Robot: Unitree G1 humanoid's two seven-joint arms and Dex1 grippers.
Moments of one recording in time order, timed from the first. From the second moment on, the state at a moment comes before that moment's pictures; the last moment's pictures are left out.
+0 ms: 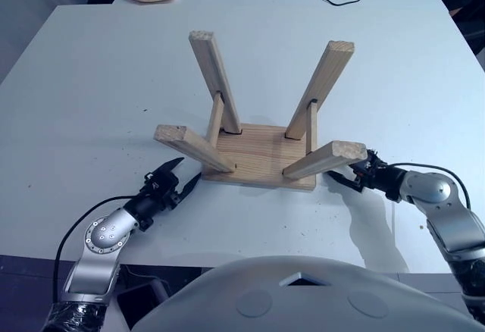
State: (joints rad) left arm 0.51 0.58 0.02 -0.20 -0.09 -0.15 -0.56; right arm 0.27 -0.71 0.12 -0.35 0.05 0.29 0.76
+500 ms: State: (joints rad) left arm 0.49 0.56 -0.03 -0.27 -0.12 -0.06 -0.57; right arm 0.29 -0.76 0.11 -0.42 0.11 0.39 0.82
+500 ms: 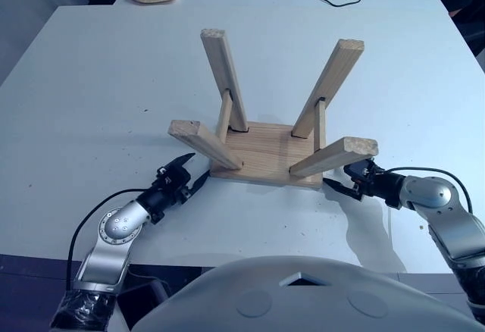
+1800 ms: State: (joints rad) left arm 0.60 0.80 0.43 -0.69 -0.83 0.49 -0.80; right arm 0.30 -0.99 -0.28 -0.63 0.53 0.52 1.19
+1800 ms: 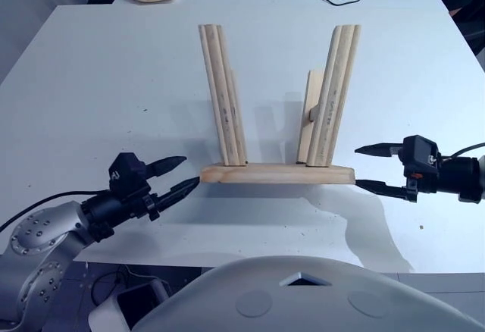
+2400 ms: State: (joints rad) left arm 0.60 0.85 0.37 -0.58 -0.63 0.40 -0.99; right arm 0.32 -1.02 -0.22 -0.55 0.55 0.47 1.28
